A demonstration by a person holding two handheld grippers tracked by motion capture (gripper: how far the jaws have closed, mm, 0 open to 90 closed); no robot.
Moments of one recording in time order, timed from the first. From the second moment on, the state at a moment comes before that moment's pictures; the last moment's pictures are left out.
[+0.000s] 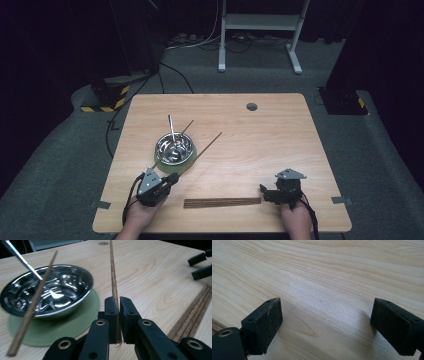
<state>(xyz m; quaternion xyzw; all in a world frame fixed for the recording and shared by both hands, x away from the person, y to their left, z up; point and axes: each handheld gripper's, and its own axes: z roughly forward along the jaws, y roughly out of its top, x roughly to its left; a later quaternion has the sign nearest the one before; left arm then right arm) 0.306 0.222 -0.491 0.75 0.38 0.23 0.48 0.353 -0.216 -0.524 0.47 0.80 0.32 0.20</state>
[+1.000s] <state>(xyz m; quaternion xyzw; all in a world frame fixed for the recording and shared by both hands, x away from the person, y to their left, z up) 0.328 0.256 -0.482 0.74 0.43 0.28 0.43 0.351 -0.214 -0.524 0.46 0.80 0.32 0.19</state>
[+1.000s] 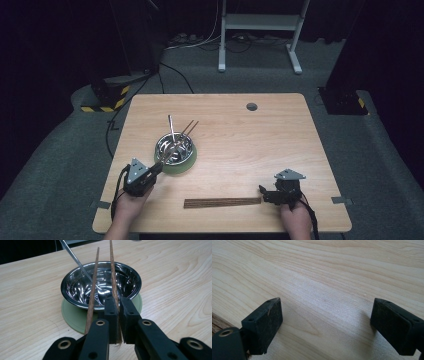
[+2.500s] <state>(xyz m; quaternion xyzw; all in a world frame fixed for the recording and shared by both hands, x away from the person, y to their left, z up) 0.341 0.247 -0.484 0.75 0.44 0.31 0.39 0.351 -0.214 -0.524 0.46 0.80 0.32 0.19</state>
